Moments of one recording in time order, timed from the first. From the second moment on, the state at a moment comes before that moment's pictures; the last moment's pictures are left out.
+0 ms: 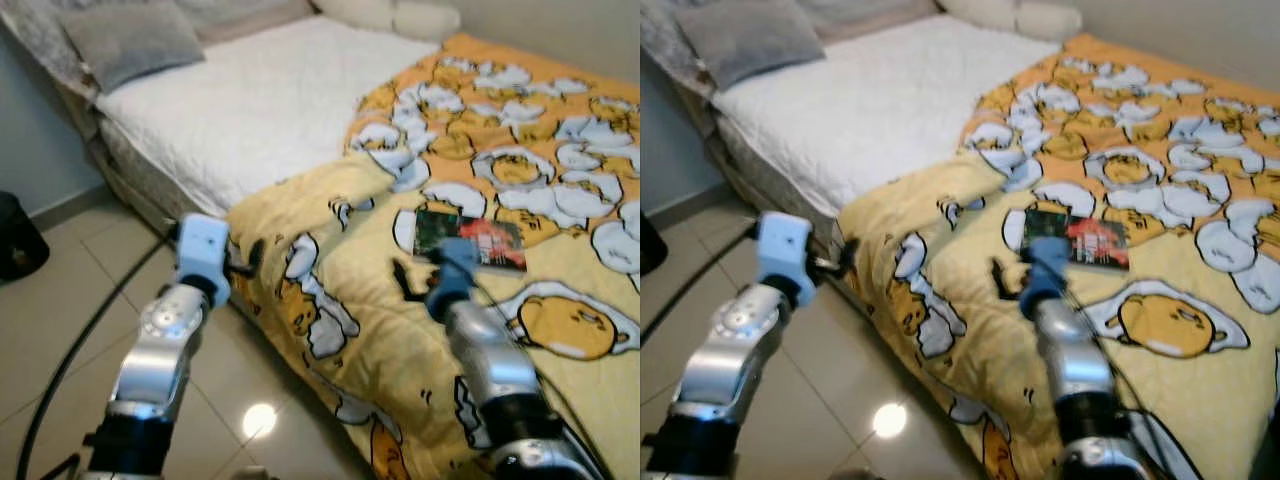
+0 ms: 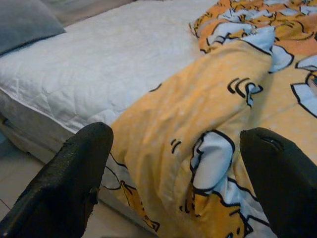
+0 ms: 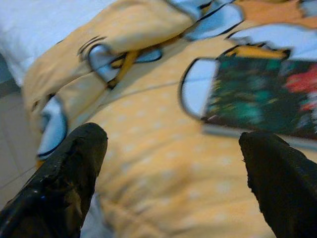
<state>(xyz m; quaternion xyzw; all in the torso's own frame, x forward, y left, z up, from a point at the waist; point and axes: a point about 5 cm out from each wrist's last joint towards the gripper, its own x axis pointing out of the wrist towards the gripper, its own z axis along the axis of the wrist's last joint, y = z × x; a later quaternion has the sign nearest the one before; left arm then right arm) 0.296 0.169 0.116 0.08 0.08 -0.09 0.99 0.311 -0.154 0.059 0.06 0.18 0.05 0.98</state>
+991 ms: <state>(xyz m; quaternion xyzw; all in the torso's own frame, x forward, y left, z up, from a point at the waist) 0.267 0.172 0.097 0.08 0.10 -0.10 0.99 0.301 -0.155 0.061 0.05 0.17 0.08 0.98</state>
